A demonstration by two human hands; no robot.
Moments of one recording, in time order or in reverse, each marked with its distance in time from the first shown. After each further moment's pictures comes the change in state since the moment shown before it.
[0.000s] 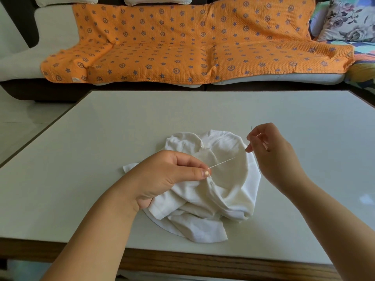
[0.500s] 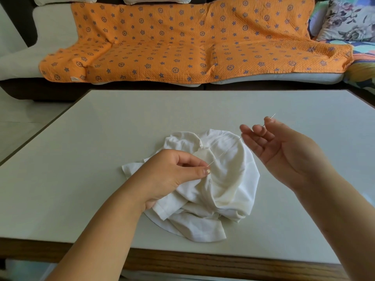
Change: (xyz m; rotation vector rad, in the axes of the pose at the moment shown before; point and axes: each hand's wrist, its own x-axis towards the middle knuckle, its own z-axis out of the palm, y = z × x) left_hand 0.008 -0.008 0.006 0.101 0.093 0.020; right_hand 0.003 -0.025 -0.023 1.311 -0.151 0.400
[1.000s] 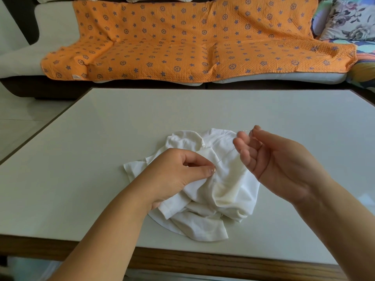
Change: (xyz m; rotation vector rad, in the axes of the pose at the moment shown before) left_hand 0.003 -0.003 0.004 0.039 0.003 0.041; right_hand -0.026 0.005 0.024 0.000 -0.061 0.247
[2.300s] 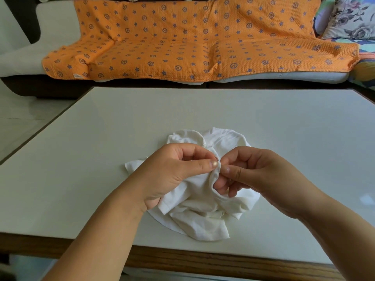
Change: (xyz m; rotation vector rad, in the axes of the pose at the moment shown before) left_hand -0.010 0.010 -0.005 -0.292 -0.086 0.083; right_hand -0.010 0.018 -0.008 -0.809 -0.310 -0.106
